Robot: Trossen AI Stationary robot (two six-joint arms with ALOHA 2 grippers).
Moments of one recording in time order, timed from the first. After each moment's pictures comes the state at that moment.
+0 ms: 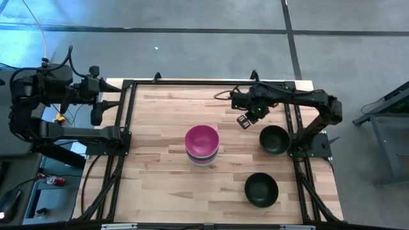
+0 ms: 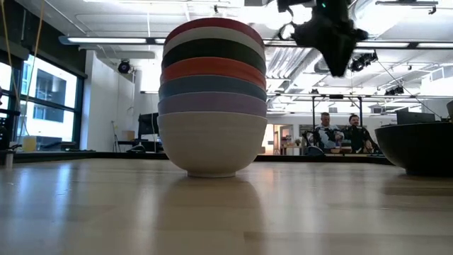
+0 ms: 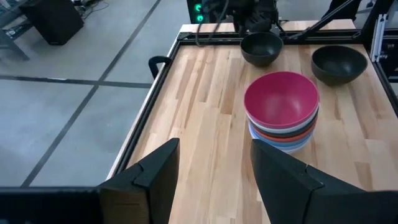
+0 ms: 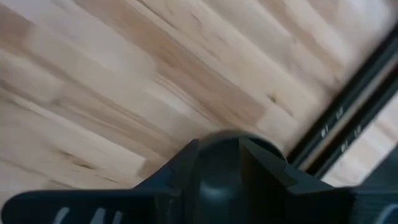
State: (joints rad) left arm 0.44 0.80 1.66 -1.39 0.01 0.19; right arm -0.20 1.61 1.55 -1.57 0.13 0.75
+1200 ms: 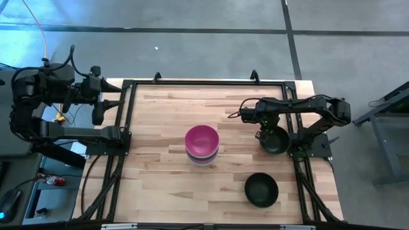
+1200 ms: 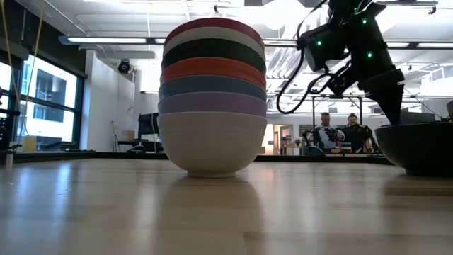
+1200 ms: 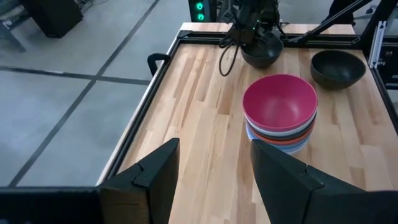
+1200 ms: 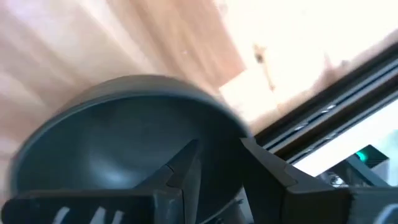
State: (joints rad) left arm 0.44 0.81 1.66 -1.39 0.01 0.14; right arm -0.22 1.50 1.02 -1.41 0.16 0.39
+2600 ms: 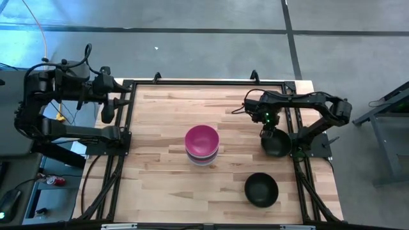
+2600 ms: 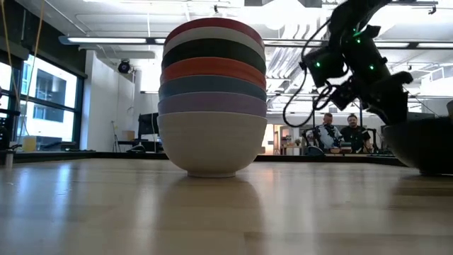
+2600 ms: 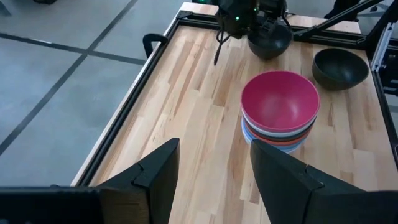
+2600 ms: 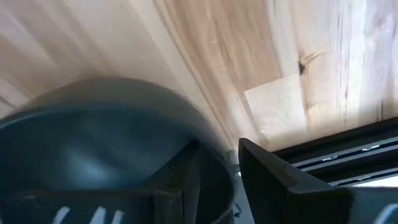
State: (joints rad) left arm 0.44 0.89 1.66 -1.38 0.02 0.06; right arm -0.41 1.50 0.93 -1.32 0.00 0.01
